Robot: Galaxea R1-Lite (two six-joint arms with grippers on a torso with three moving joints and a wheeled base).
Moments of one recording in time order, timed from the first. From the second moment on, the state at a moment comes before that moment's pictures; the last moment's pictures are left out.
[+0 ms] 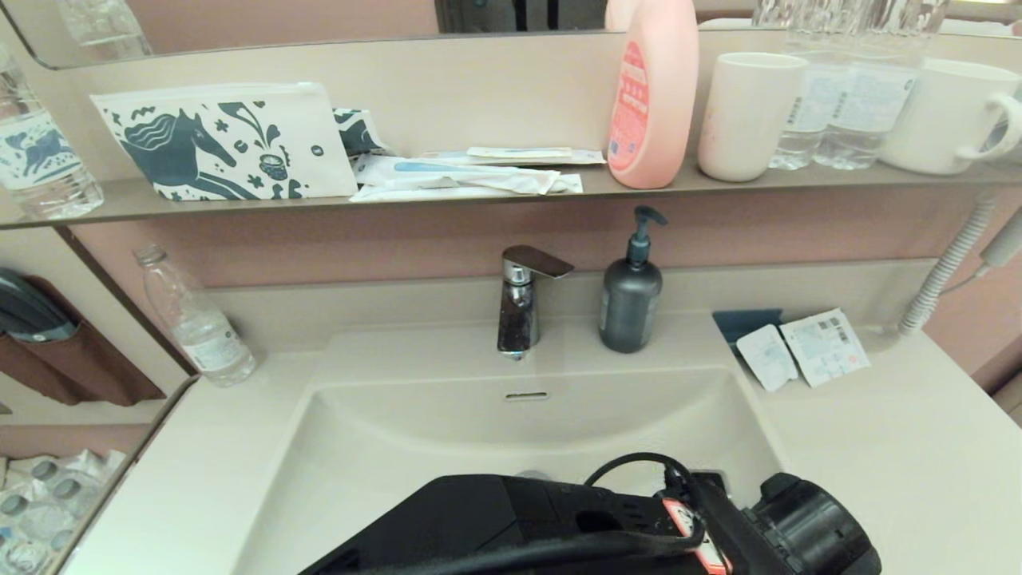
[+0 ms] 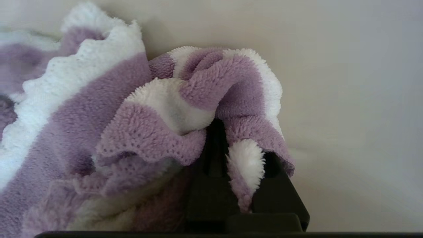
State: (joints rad) left arm -1.21 2.55 -1.87 0.53 0.22 -0.96; right arm 0.00 0.00 0.00 0.00 0.01 -0.01
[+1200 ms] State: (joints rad) left arm -1.07 1.99 -1.13 0.45 0.61 -0.89; right arm 0.00 0.00 0.00 0.00 0.01 -0.01
